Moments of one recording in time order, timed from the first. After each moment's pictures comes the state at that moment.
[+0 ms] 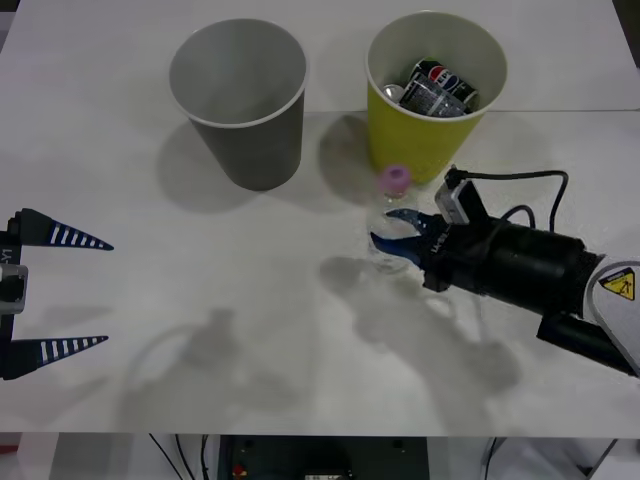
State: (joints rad) right arm -0.09 -0.60 0.21 -1.93 1.78 -0.73 -0.69; left arm 0.26 1.13 0.26 -2.01 -1.31 -1.13 -0.09
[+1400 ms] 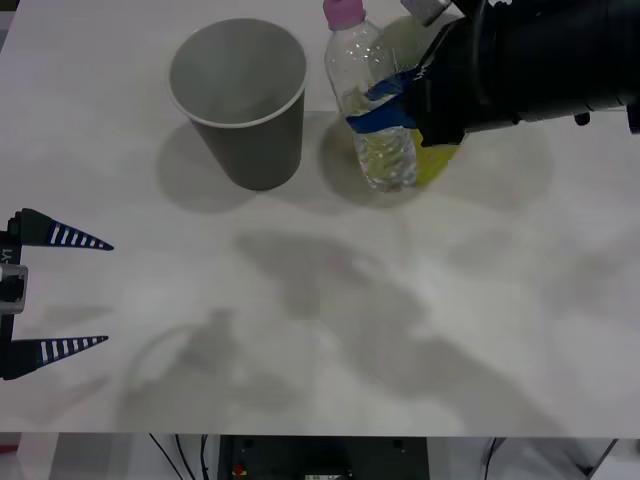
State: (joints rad) right arm -0.79 -0.63 0.12 -2.06 1.98 -1.47 -1.38; left arm 0.26 1.13 0.26 -2.01 -1.31 -1.13 -0.09
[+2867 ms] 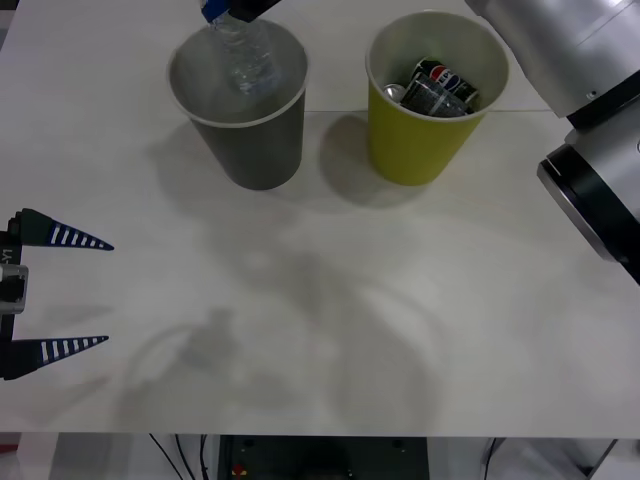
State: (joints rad) right arm -1.49 -0.30 0.49 -1.00 2.08 -1.09 -1.36; left arm 0.26 1.13 0.26 -2.01 -1.31 -1.13 -0.09
